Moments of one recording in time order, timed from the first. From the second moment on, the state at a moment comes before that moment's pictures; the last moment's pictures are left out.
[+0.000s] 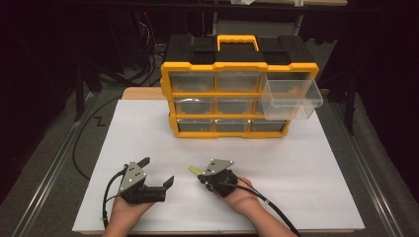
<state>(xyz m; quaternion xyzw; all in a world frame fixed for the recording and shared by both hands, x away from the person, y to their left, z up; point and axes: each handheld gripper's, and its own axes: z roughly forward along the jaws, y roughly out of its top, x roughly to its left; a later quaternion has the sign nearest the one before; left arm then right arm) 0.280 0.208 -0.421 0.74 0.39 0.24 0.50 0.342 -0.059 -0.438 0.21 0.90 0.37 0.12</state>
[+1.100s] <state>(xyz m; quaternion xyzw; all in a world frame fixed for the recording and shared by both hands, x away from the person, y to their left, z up) 0.279 0.210 -0.418 0.73 0.39 0.24 0.51 0.346 -0.082 -0.429 0.24 0.88 0.40 0.10</state>
